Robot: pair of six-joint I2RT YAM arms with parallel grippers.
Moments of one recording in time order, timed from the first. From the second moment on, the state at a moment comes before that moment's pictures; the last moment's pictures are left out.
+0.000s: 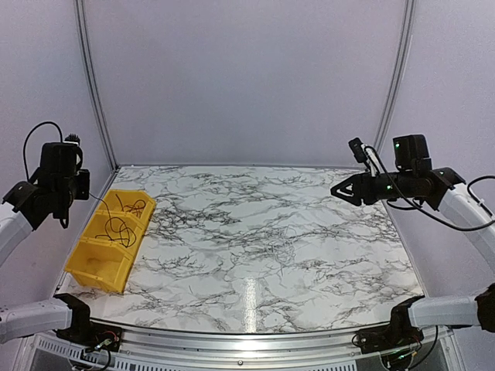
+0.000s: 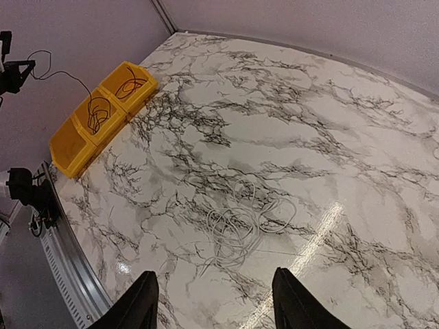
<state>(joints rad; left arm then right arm) -0.31 0.90 0.97 -0.61 -0.74 -0.01 0.26 1.09 1.09 -0.64 -0.60 0.01</state>
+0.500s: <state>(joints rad) -0.26 0.87 0.93 -0.65 -0.72 -0.02 0.25 1.08 1.07 -0.65 -0.60 0.01</state>
